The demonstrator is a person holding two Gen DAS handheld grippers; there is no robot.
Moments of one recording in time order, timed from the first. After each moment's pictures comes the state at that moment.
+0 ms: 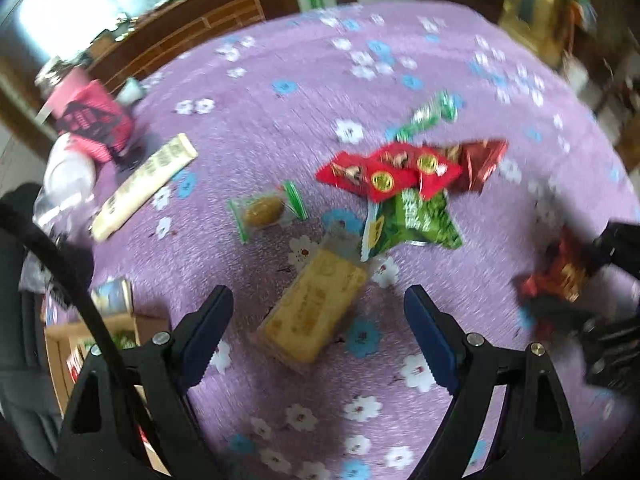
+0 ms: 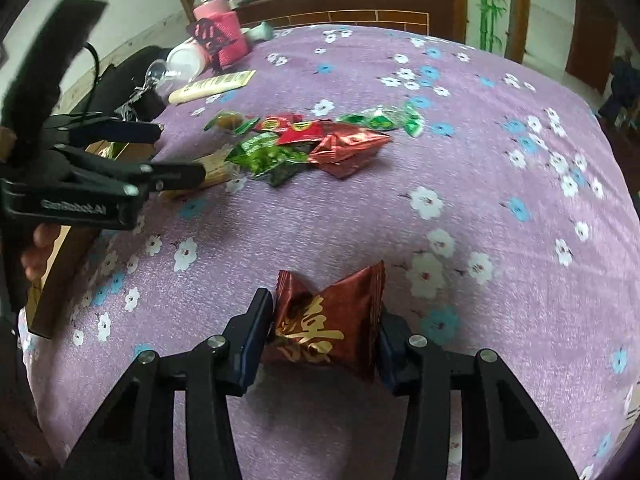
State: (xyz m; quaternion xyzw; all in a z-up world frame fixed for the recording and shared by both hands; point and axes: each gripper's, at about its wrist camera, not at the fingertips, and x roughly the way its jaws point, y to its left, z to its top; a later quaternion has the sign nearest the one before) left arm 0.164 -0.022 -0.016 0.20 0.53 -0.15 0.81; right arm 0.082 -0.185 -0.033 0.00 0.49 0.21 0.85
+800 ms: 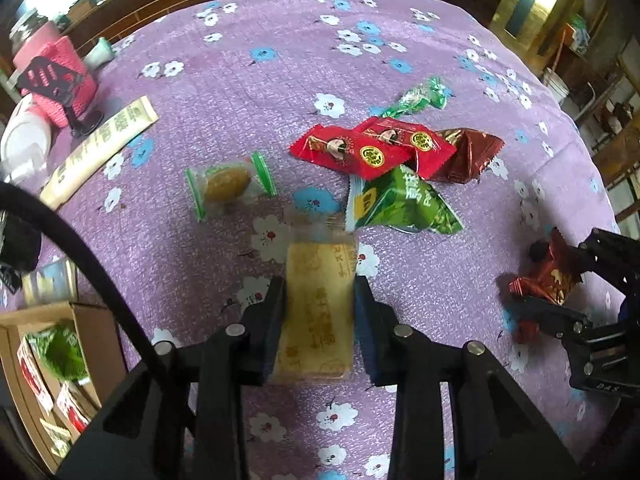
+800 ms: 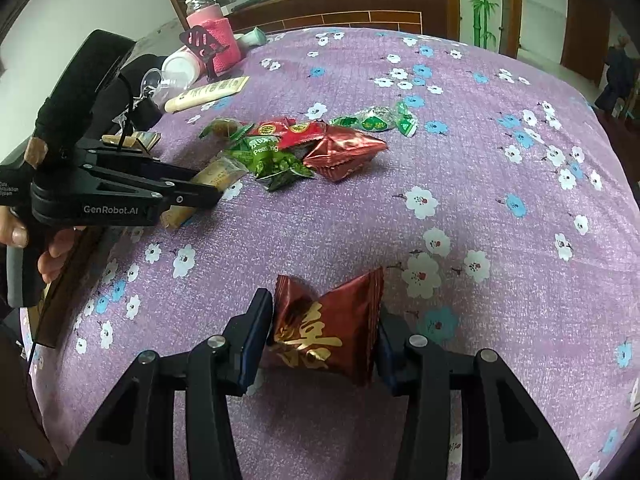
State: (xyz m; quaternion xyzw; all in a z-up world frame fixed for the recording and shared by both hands) left arm 0.162 -0.015 -0.036 0.12 0.56 -0.18 0.80; right arm 0.083 -0.185 -0.033 0.01 0.49 0.20 0.85
